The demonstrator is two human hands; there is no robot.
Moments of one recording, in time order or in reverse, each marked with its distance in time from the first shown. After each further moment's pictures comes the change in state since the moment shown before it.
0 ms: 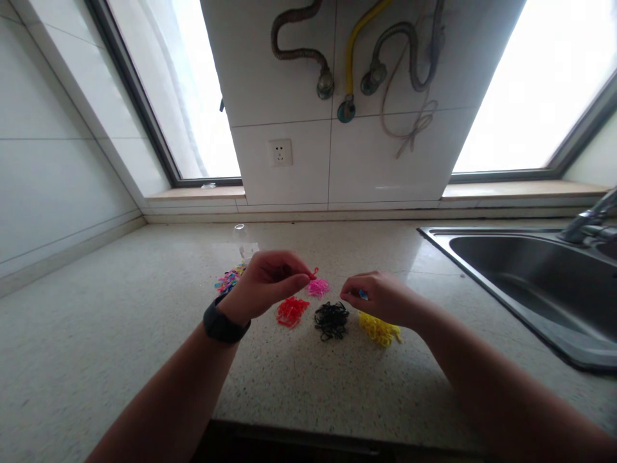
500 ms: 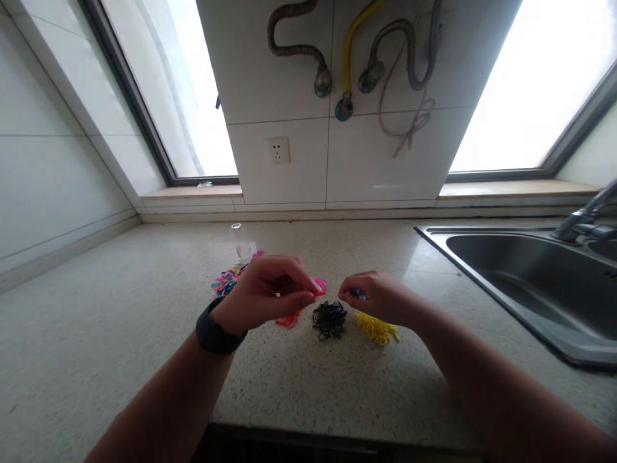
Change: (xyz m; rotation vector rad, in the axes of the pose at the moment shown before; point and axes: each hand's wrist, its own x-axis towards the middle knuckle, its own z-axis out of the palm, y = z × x) left_hand -0.002 0.017 0.010 0.024 -0.144 0.101; right_hand 0.000 -0.001 -0.001 -0.021 -0.015 -0.004
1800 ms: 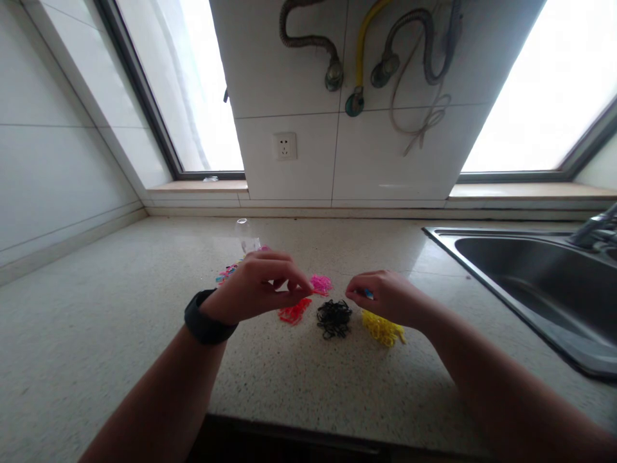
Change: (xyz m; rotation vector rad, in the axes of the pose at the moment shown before) left_hand -0.008 0.007 -0.024 0.664 -0.071 0.063; right_hand 0.000 -0.001 -0.003 -0.039 -0.007 0.008
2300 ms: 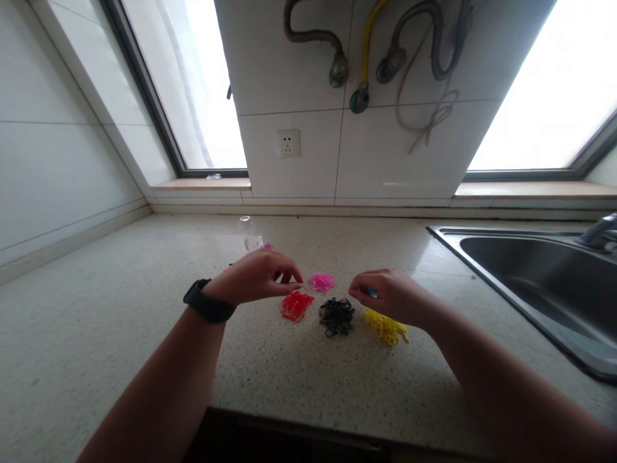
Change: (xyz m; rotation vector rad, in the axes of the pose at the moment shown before) left_hand 0.000 -0.030 -0.009 0.137 -0.363 -0.251; right_hand -0.001 0.004 0.002 -0.009 0.007 -0.027
